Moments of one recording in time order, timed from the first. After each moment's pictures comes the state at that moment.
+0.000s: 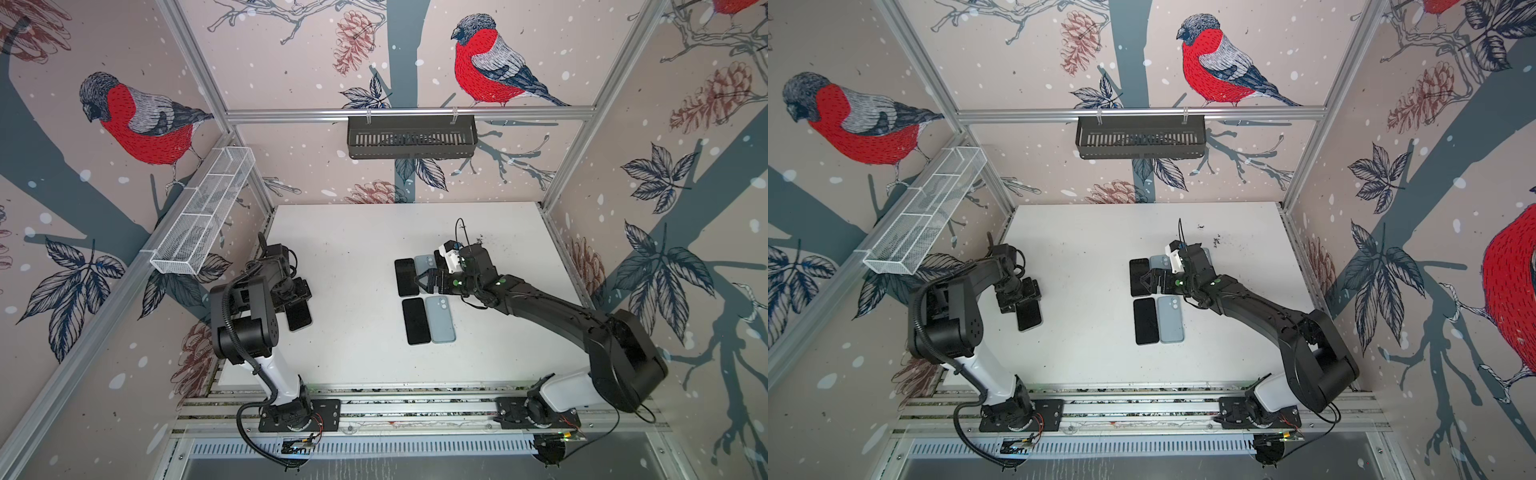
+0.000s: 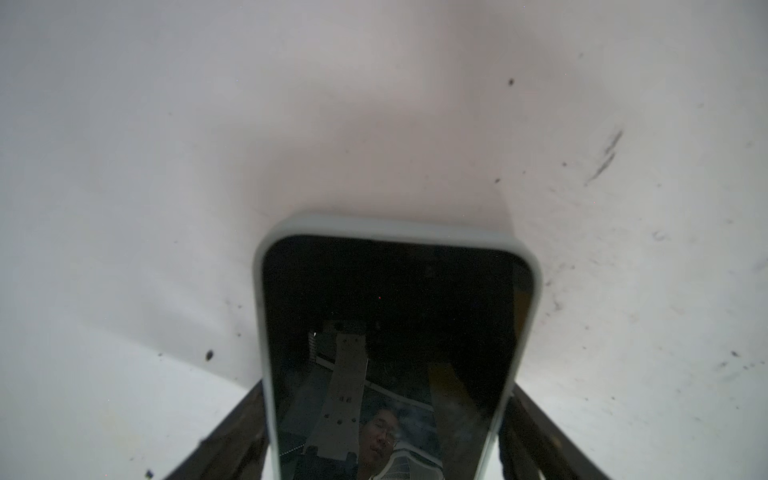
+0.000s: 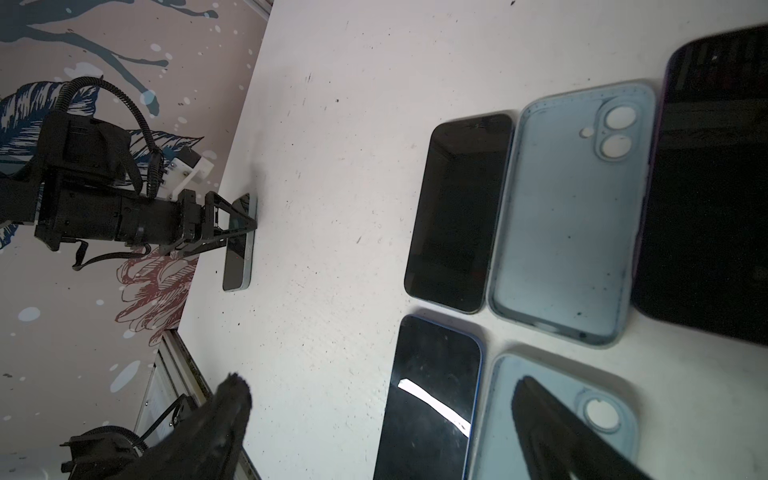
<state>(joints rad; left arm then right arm) 0.24 1.76 1.05 -0.74 0.04 -0.26 0.59 1.46 0.87 -0.08 -0.38 0.57</state>
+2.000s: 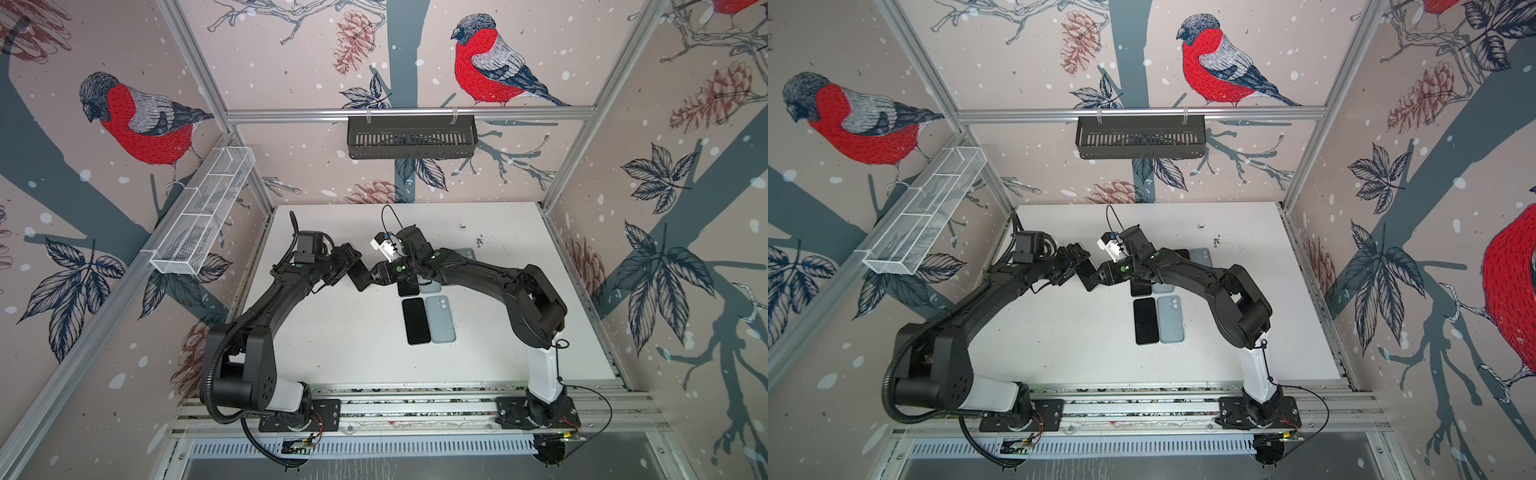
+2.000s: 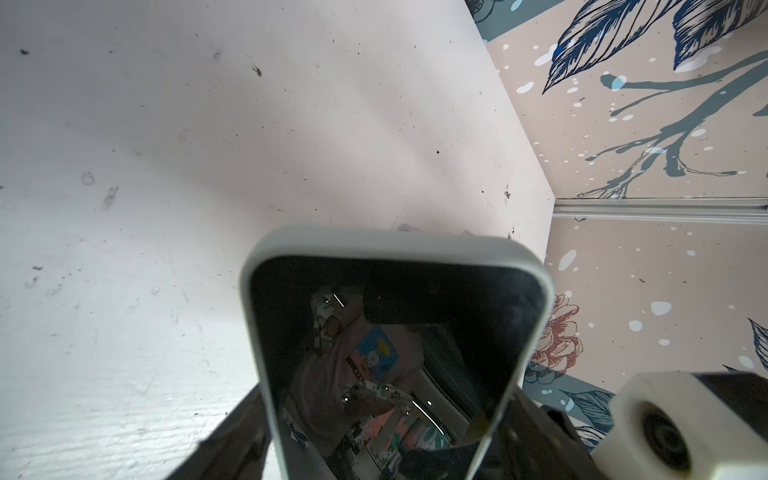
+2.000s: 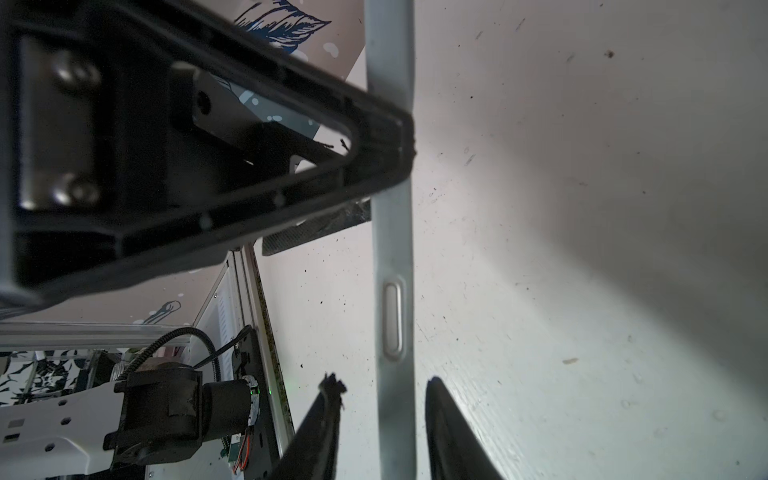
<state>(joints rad) -0.12 1.44 0.95 -0.28 0.47 -0.84 0.78 2.02 1.49 -0.16 -0.67 0.42</state>
